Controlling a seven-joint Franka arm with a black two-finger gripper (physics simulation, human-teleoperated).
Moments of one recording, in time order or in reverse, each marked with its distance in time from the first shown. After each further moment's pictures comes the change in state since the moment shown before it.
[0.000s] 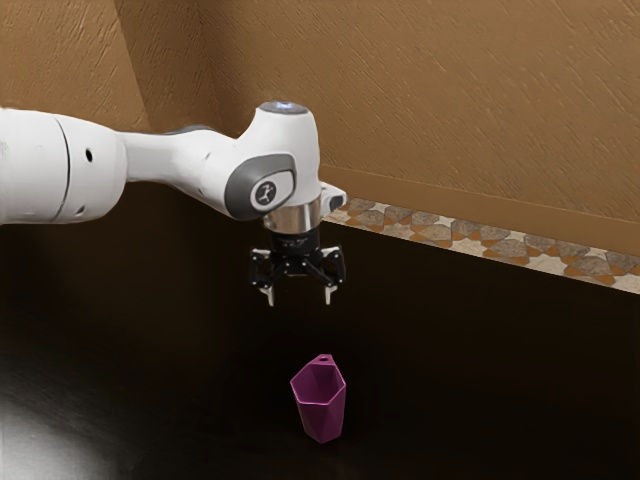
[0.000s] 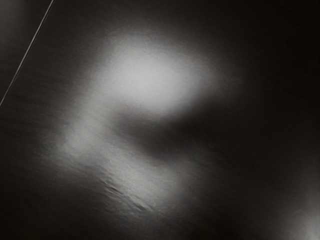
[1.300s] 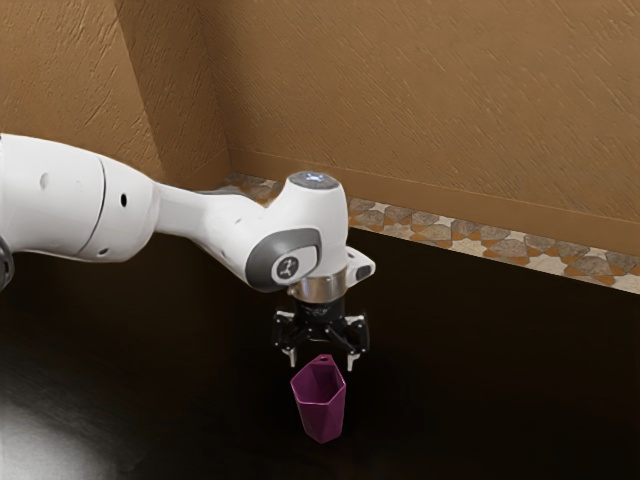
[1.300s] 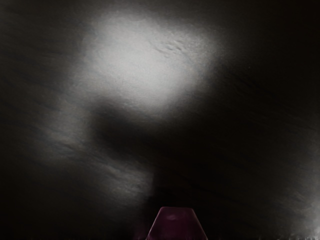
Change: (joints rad) arm -0.039 0.035 -0.075 -0.156 0.002 0.165 0.008
